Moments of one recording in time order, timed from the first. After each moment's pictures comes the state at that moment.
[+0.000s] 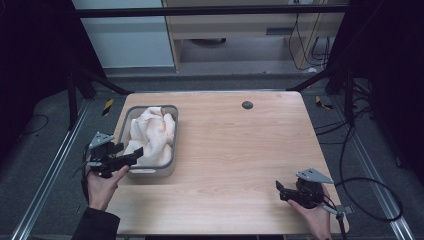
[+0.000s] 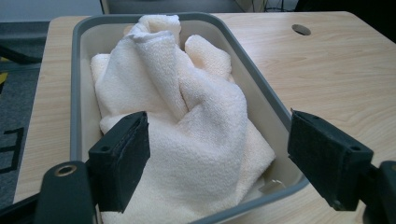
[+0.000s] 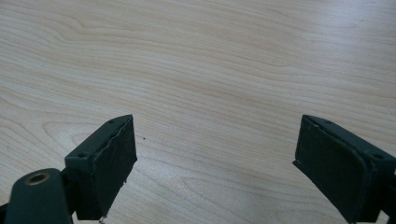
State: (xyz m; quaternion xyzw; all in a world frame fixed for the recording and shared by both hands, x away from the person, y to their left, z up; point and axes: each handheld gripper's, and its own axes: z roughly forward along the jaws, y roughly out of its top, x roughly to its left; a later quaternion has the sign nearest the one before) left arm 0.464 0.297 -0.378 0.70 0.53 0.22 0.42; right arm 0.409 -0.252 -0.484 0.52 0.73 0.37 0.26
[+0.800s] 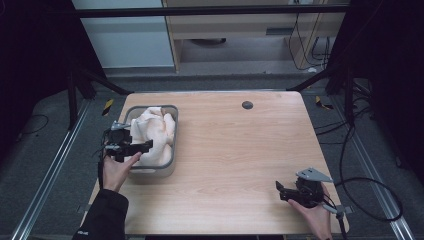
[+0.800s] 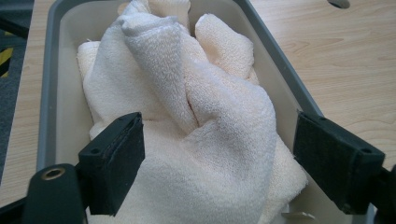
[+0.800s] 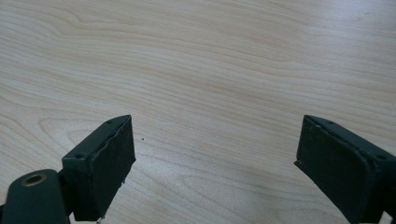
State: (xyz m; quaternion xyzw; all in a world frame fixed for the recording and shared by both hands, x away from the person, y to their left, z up) left arm 0.517 0.276 -0.393 0.72 0.55 0.21 0.36; right arm 0.412 -0.254 -0.486 0.52 0.73 0.36 0.25
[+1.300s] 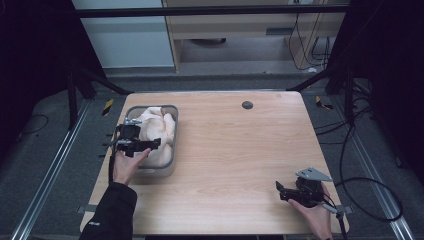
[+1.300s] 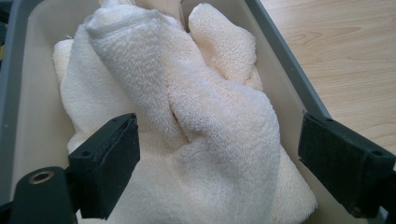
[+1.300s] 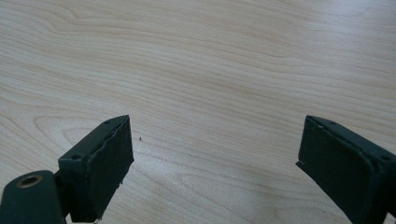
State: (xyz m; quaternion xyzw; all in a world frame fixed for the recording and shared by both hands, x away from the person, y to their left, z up) left arm 0.539 0.256 -0.403 0.73 0.56 0.20 0.33; right arm 0.413 -0.255 -0.487 0.52 0.73 0.36 0.25
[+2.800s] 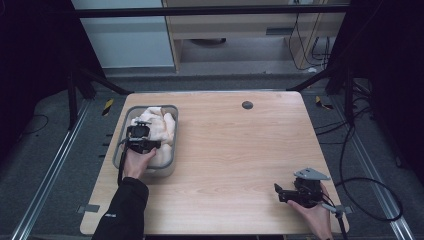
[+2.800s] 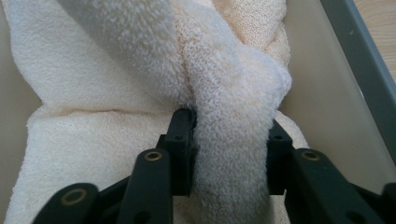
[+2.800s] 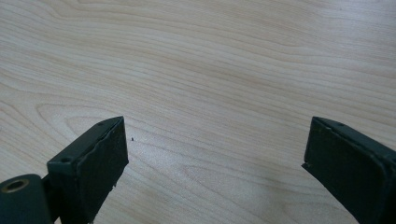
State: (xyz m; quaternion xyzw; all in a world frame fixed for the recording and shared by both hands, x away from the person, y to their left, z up) left arm 0.562 0.243 -0.430 0.74 0.60 0.16 0.26; right arm 0.415 -0.253 -0.490 0.52 0.74 0.35 0.23
